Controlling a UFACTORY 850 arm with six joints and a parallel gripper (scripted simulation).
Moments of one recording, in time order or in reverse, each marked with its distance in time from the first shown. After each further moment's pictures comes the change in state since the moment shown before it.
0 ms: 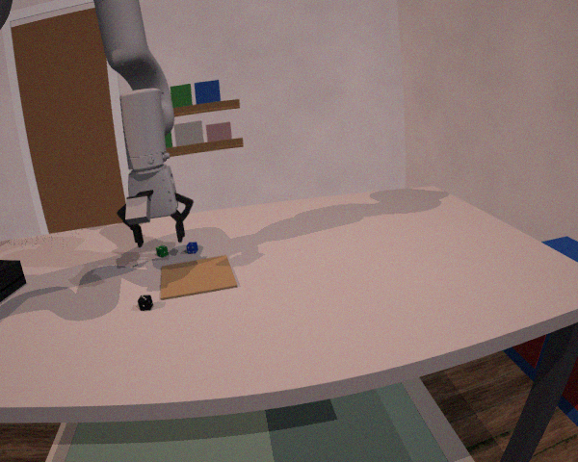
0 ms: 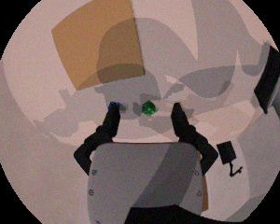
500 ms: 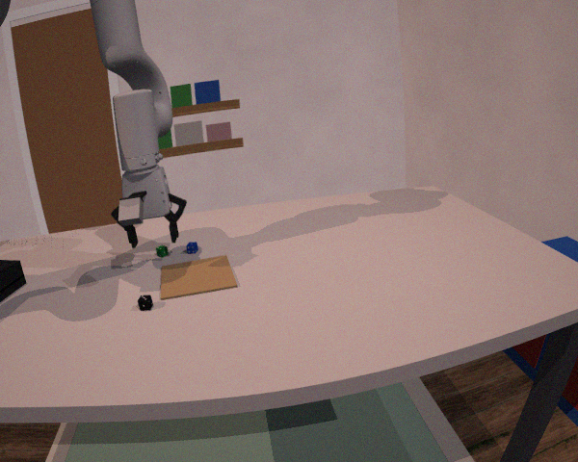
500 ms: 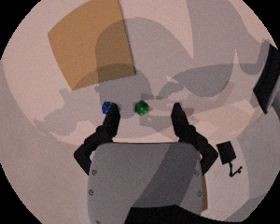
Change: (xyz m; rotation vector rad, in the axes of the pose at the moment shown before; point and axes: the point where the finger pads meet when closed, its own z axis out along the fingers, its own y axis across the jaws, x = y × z) arm -0.001 0.014 0.000 0.004 -0.007 0.000
